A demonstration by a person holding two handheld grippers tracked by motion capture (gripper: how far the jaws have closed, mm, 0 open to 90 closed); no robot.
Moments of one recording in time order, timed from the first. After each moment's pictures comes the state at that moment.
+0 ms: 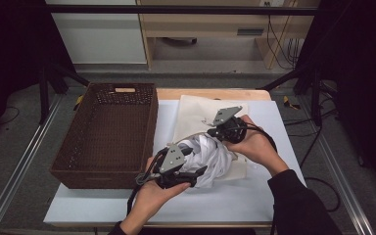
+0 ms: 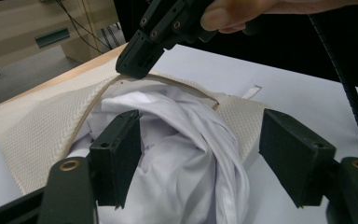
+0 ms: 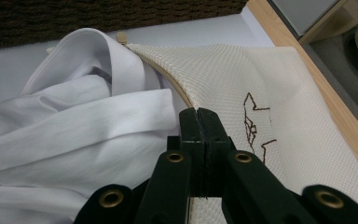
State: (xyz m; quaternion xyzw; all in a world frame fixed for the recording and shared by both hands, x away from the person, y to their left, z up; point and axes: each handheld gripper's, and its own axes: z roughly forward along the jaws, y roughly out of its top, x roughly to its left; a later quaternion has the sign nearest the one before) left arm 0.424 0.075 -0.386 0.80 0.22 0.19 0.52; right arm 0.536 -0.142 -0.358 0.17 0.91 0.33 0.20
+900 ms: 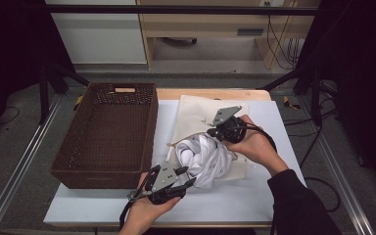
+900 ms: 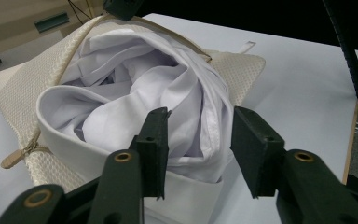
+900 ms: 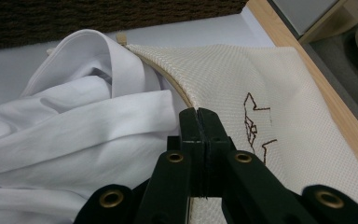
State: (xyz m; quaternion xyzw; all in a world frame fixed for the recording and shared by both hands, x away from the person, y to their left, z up) left arm 0.398 0.096 -0.419 0.81 0.23 0.19 0.50; right arm 0.536 -0.141 -0.357 0.17 0.91 0.33 0.20
